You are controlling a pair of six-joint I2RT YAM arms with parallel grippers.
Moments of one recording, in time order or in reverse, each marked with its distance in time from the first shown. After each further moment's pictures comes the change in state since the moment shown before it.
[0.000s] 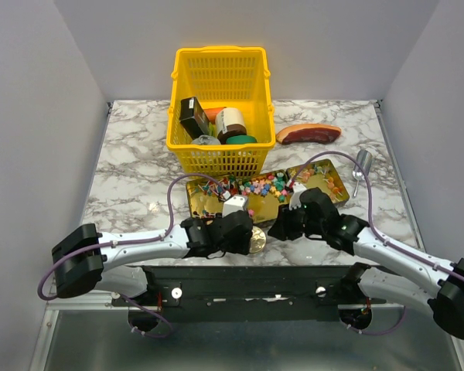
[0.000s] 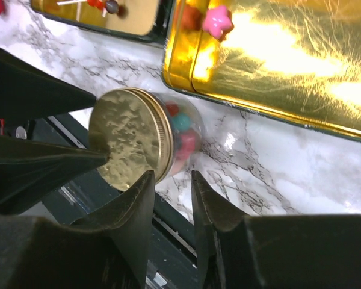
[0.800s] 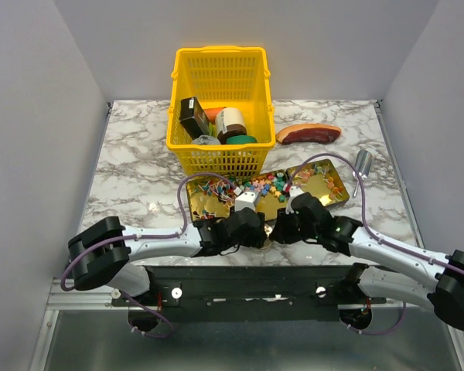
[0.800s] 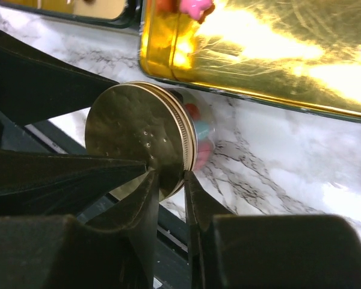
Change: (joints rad) left arm 0.008 0.127 -0.034 0.355 0.001 0.057; right arm 0.083 0.050 0.012 -0.035 0.154 0.043
